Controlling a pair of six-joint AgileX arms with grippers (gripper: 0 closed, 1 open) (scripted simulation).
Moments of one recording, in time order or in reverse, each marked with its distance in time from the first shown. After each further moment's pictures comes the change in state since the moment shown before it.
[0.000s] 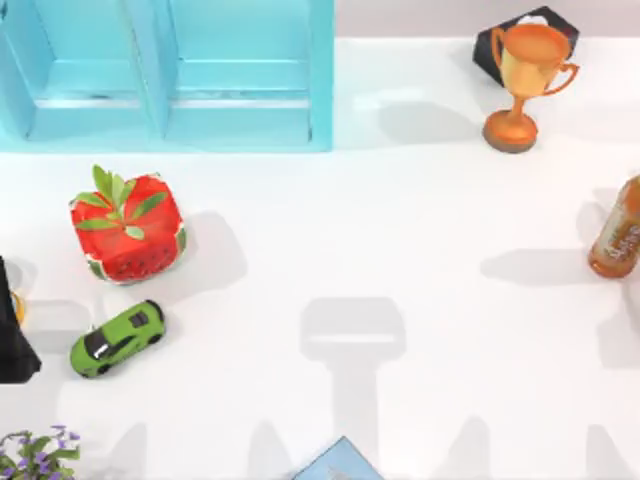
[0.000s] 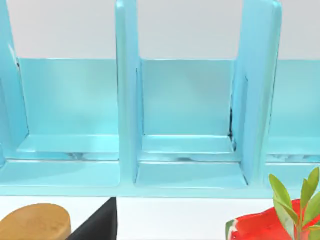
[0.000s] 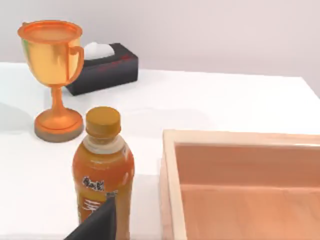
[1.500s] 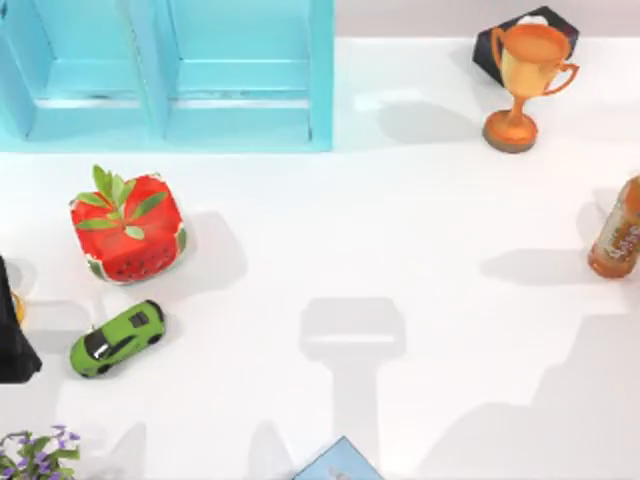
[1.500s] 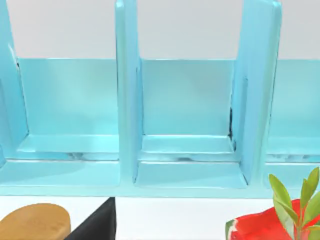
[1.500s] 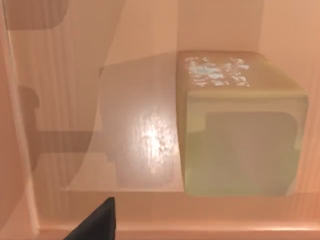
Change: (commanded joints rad) left arm 0.000 0.000 0.000 0.000 0.000 0.000; right arm -0.423 1.449 1.124 -1.045 0.000 -0.417
